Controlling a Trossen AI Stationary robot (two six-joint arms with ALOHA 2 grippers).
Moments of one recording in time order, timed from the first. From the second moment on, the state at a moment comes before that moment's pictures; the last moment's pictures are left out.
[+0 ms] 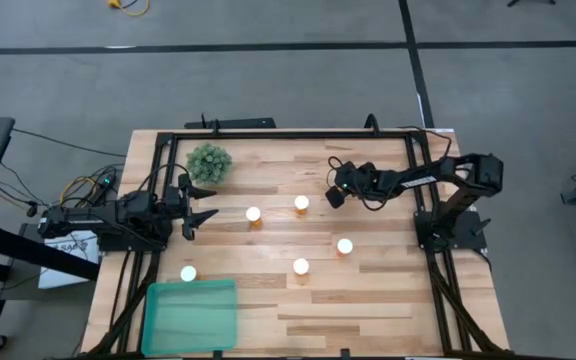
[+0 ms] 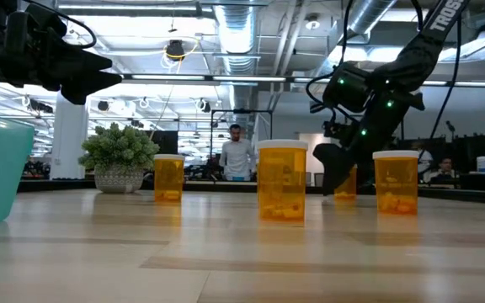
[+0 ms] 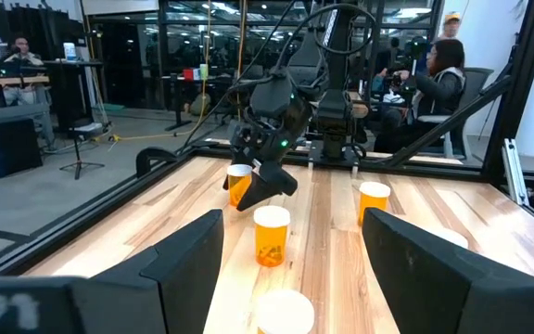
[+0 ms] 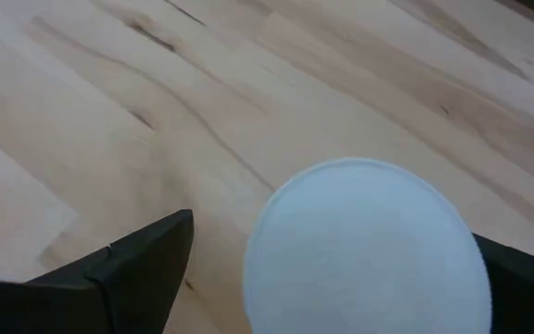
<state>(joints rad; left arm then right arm) 0.03 0.01 0.01 0.04 -0.15 -0.04 -0.31 1.61 0.62 -0.03 0.39 0.44</state>
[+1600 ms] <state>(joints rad) 0.03 0.01 0.01 0.04 -0.15 -0.05 -0.12 1.57 1.00 -0.04 0.21 0.27</state>
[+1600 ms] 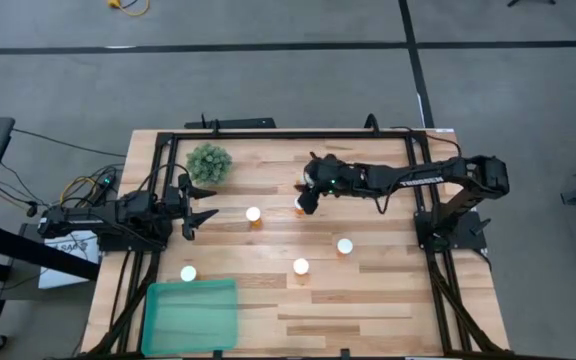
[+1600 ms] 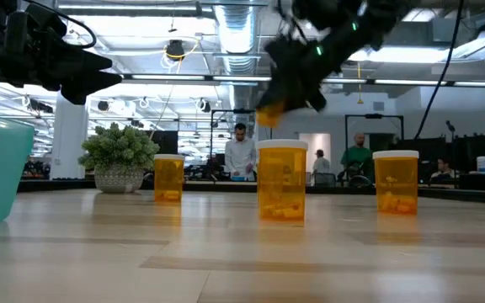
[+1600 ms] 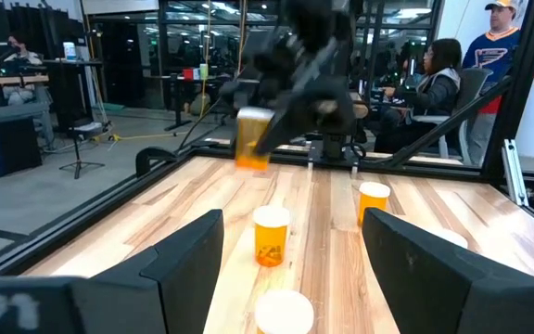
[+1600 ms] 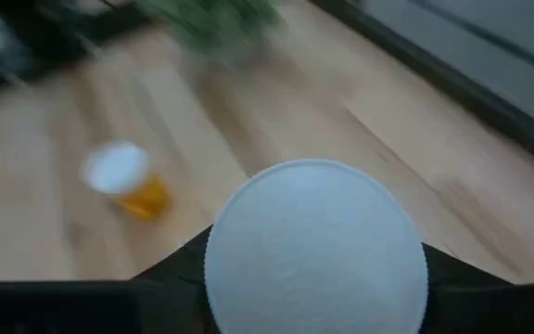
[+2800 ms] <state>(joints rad) 0.03 0.01 0.01 0.04 -0.15 -0.05 0.29 2.13 1.61 0.20 -0.03 0.16</state>
